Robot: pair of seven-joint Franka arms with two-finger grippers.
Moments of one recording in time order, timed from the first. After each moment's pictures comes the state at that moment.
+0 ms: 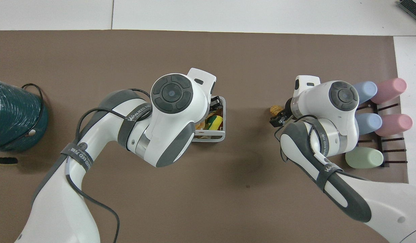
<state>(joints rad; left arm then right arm) -0.52 0.34 -0.15 -1.63 -0.02 2.12 -0.96 -0.04 0.31 0.23 -2.03 -0.02 2.43 -0.52</state>
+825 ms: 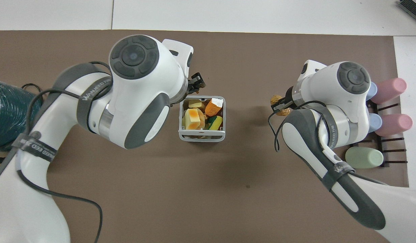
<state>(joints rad) -0.43 0.34 -0.12 -1.42 -0.02 1.89 -0.92 -0.01 0.28 0.23 -1.84 0.05 2.22 -0.22</state>
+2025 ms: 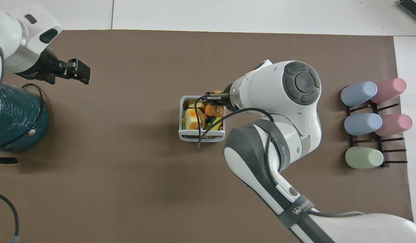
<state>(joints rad) -0.08 0.23 -0.11 -1.35 0.02 1.61 -0.08 0.25 0.29 0.26 -1.68 0.17 2.24 0.43</state>
